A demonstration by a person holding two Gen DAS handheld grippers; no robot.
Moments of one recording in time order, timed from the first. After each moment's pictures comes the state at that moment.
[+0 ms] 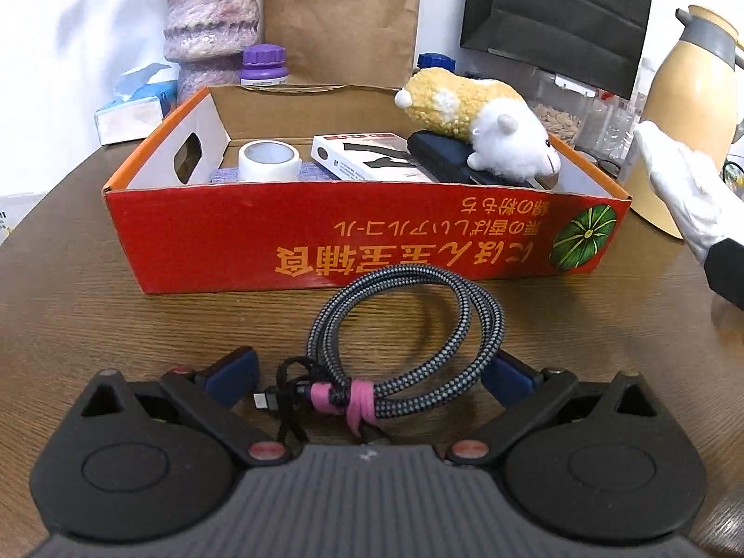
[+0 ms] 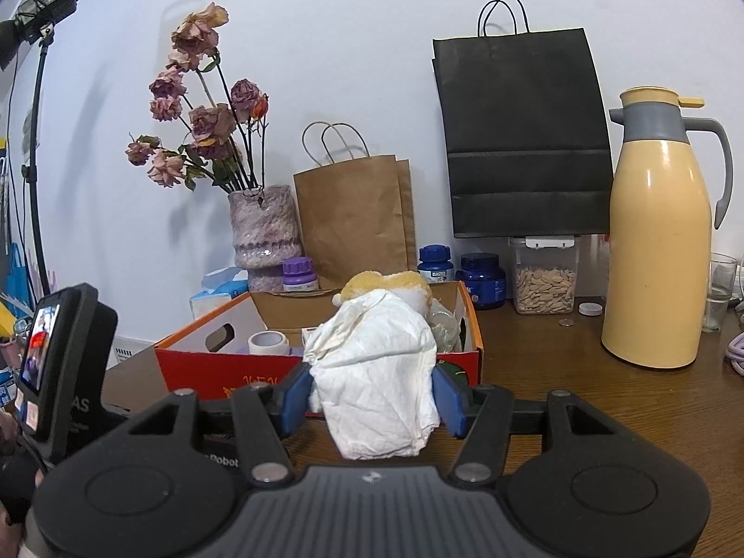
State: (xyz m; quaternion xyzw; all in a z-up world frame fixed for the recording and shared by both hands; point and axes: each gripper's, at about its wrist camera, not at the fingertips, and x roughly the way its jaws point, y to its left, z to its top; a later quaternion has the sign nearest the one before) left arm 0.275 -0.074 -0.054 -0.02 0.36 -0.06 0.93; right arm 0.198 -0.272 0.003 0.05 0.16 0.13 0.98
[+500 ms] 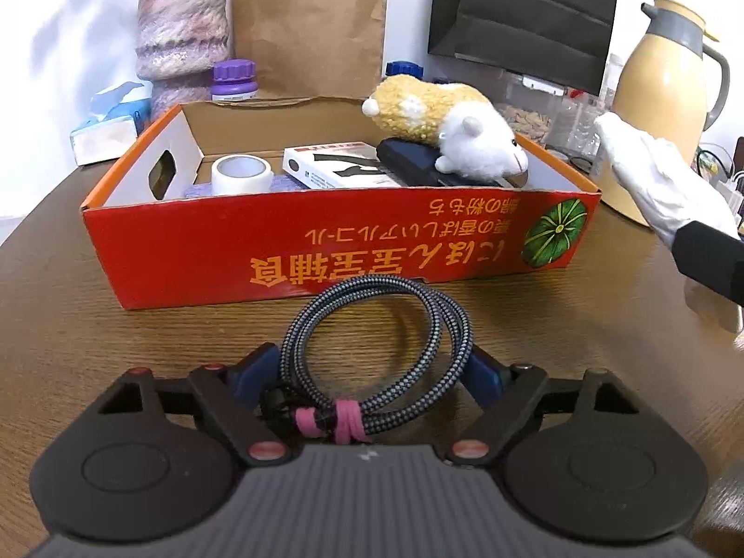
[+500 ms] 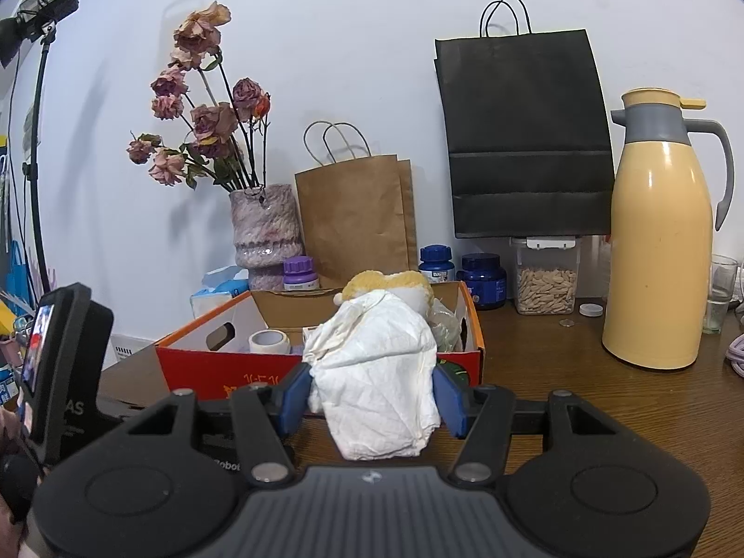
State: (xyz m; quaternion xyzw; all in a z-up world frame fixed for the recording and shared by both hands) left arm 0.269 -0.078 -0.054 -0.01 0.34 -0.09 0.93; right arm 0.197 -0.271 0.002 0.04 0.16 0.13 0.98
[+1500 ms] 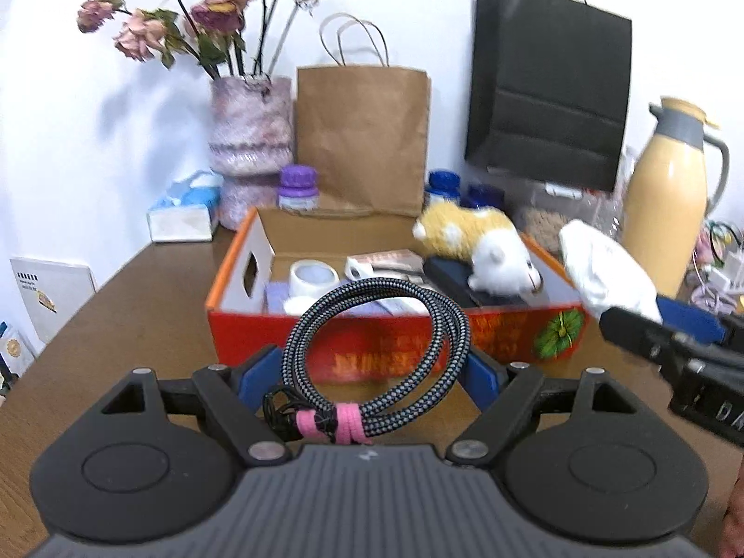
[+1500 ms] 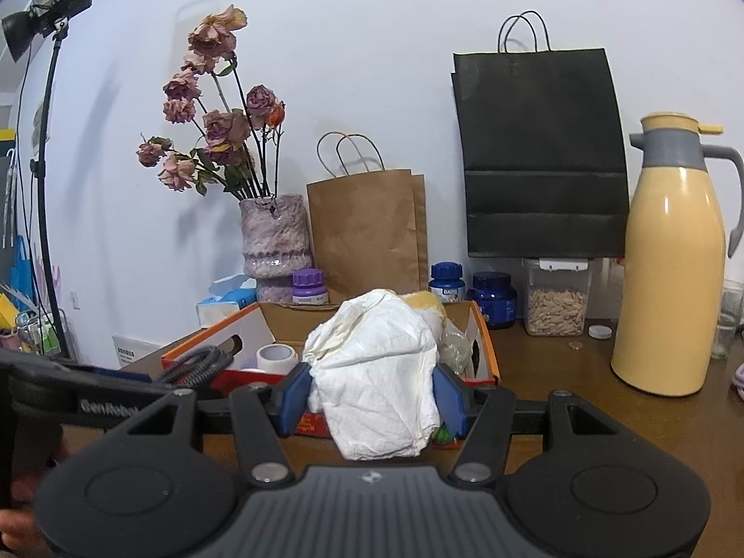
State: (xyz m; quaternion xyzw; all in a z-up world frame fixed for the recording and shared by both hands) left arm 0.226 -0.049 0.014 -0.03 0.24 -0.04 0.97; right arm 0.207 -0.260 0.013 0.03 0.14 0.14 0.98
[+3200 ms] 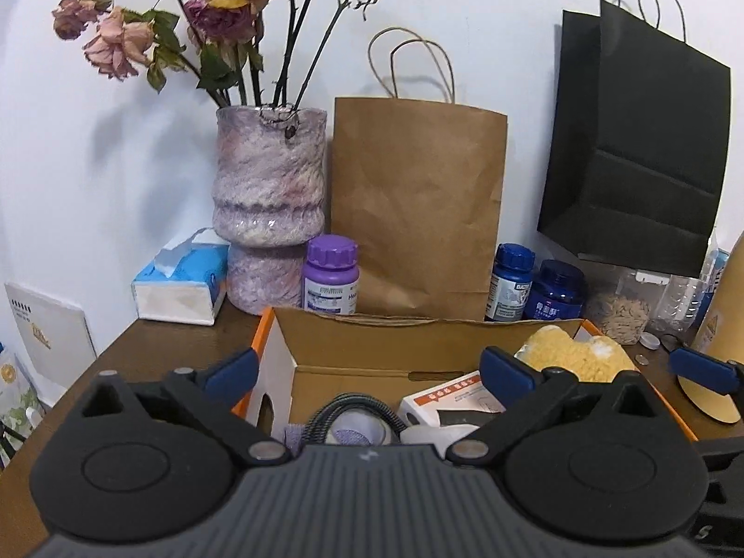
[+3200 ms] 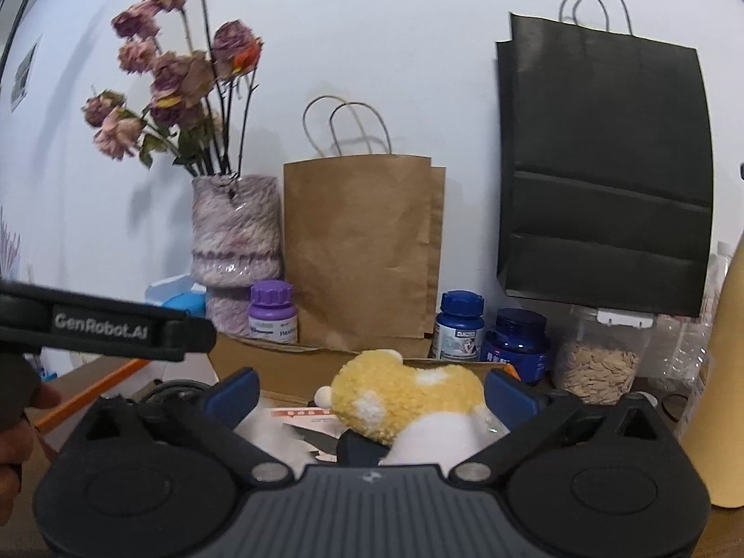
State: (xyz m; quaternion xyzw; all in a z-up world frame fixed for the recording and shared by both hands) left arm 0.378 -0.018 0.025 -0.05 0.21 -0.01 0.98; right arm 0.370 -0.203 0.013 -0.02 0.15 0.11 0.98
